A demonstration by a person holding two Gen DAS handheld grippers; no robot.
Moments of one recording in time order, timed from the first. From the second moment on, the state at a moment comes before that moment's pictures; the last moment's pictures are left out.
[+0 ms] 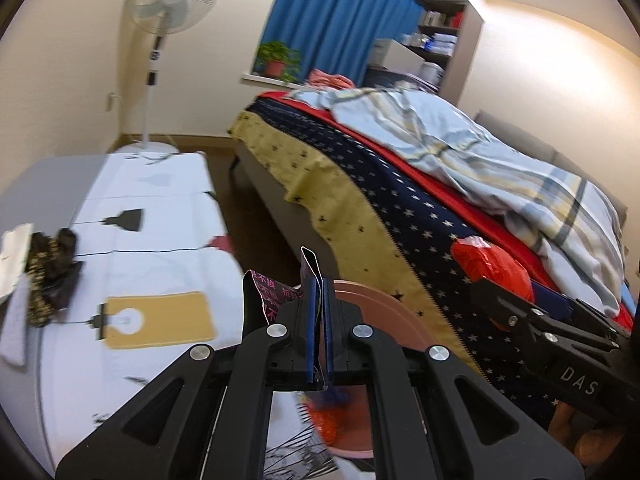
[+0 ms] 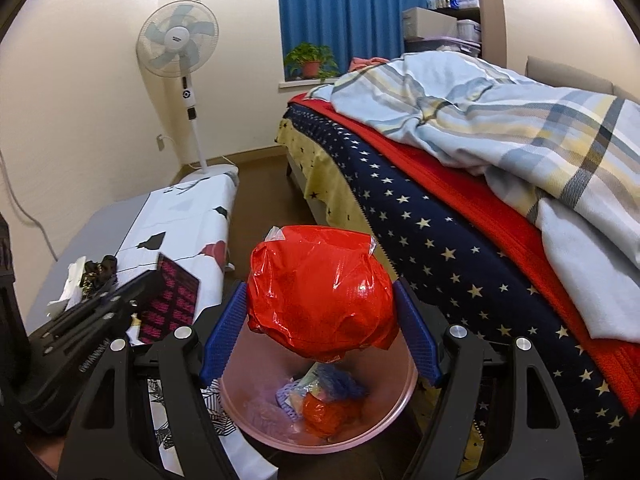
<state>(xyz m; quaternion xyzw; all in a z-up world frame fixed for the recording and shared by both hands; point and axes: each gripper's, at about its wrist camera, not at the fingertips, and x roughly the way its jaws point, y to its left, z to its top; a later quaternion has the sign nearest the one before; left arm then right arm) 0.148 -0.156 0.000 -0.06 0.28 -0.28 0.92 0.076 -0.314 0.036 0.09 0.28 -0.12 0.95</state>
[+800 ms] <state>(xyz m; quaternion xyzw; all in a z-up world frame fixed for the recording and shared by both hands) 0.171 -0.189 -0.030 -0.05 0.32 -0.31 0.89 0.086 -0.344 0.024 0.13 0.28 -0.16 0.94</state>
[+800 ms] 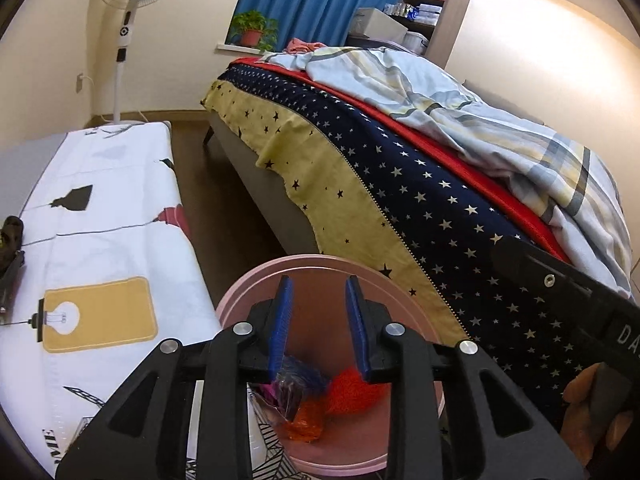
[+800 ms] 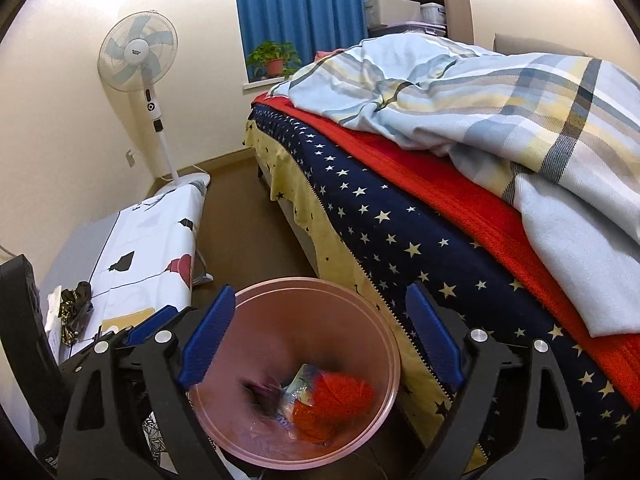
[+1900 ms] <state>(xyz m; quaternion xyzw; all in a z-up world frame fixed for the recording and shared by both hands) 0.134 0.048 -0.006 -0.16 0.26 0.03 0.95 0.102 -0.210 0.041 0.15 0.24 0.05 0.96</state>
